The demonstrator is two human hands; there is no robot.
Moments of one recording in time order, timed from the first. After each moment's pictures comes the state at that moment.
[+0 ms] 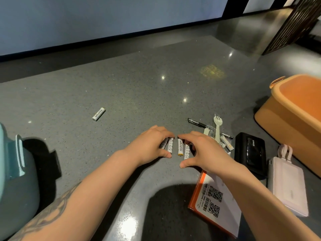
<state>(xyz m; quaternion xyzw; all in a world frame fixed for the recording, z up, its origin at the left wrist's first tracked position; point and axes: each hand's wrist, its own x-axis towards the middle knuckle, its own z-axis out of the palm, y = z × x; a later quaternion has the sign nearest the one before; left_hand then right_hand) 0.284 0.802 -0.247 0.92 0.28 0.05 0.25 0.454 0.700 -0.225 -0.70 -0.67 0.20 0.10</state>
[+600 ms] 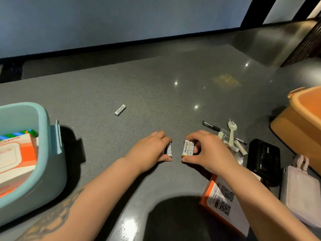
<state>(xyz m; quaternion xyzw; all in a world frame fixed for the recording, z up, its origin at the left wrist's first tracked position) 0.237 0.777 -0.245 0.92 0.35 0.02 0.16 0.421 0.701 -0.211 -0.71 -0.67 0.17 0.14</state>
